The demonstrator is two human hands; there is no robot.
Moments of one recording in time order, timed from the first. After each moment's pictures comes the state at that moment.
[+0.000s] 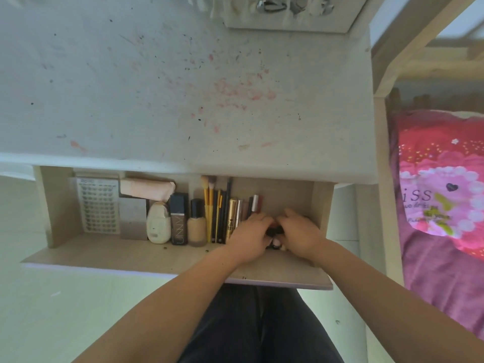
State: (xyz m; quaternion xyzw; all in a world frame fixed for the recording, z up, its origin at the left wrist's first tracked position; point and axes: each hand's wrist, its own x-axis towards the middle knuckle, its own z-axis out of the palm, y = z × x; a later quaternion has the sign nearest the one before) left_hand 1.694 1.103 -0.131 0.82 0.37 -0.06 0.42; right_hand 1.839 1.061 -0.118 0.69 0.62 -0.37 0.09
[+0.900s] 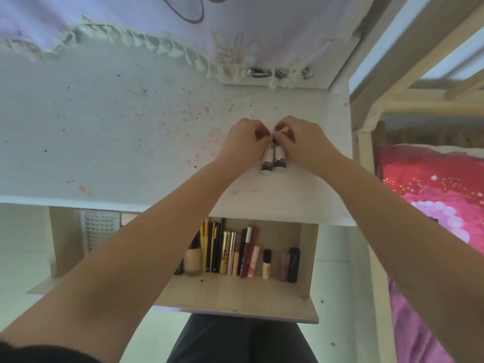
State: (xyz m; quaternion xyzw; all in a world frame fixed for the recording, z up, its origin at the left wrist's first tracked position) left_hand 1.783 1.301 0.008 0.76 0.51 0.11 0.38; right_hand 1.926 1.251 0.008 0.73 0.60 -0.27 -0.19
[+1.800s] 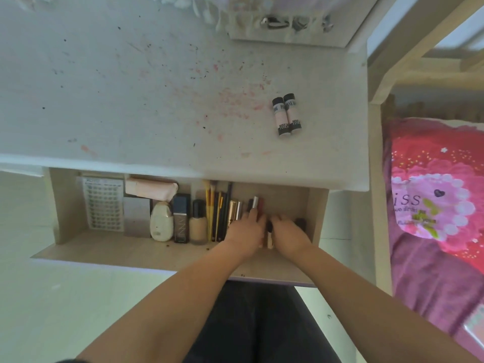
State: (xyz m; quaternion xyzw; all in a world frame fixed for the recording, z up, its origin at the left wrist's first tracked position) left_hand 1.700 1.113 -0.111 0.86 0.37 -0.25 0.26; right_hand 1.819 1.064 -0.121 0.72 0.56 -0.41 0.10
